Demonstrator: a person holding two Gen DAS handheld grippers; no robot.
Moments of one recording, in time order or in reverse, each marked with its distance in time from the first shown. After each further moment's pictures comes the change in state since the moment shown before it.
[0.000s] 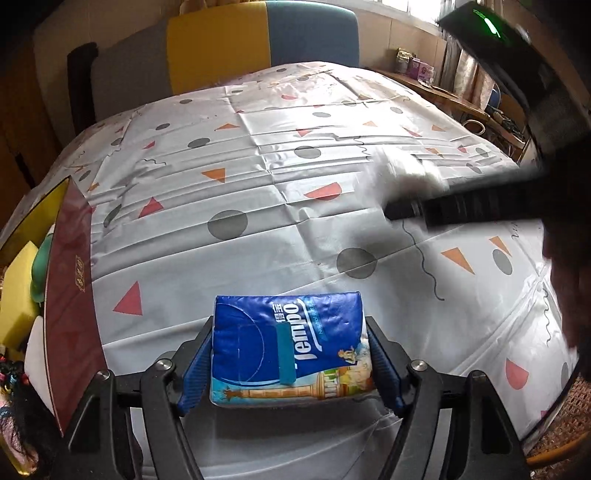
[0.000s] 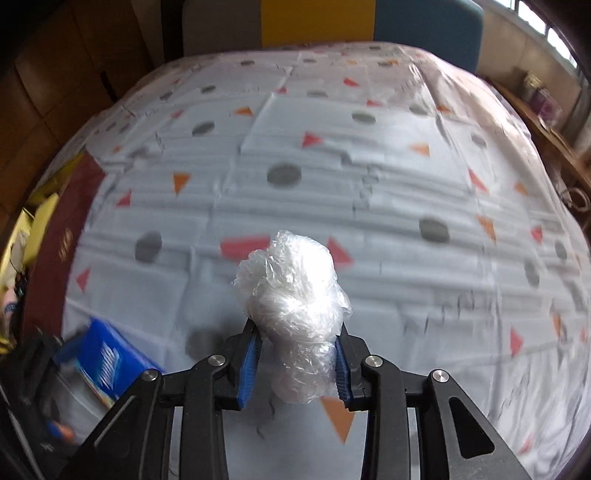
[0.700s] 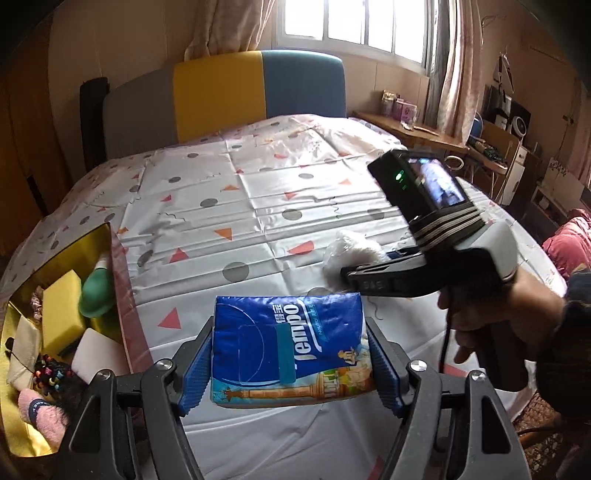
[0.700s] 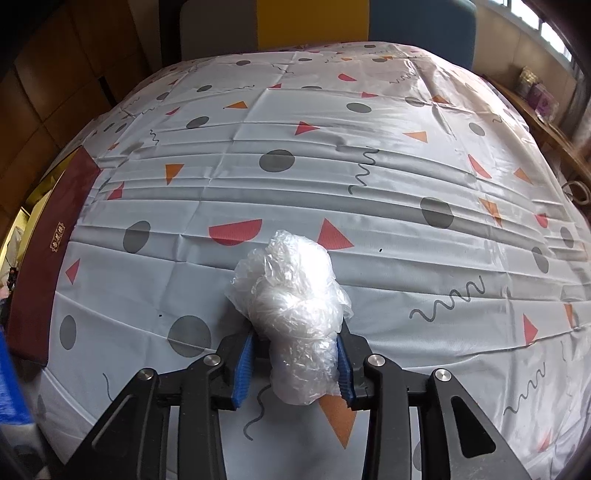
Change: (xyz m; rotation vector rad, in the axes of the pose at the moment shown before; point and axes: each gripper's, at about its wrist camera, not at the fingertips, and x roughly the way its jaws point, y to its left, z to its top) left arm -0.091 -0.007 -0.002 0.007 -0.170 -0.027; right arm 0.016 -0.001 -0.001 -0.004 -0.046 0.011
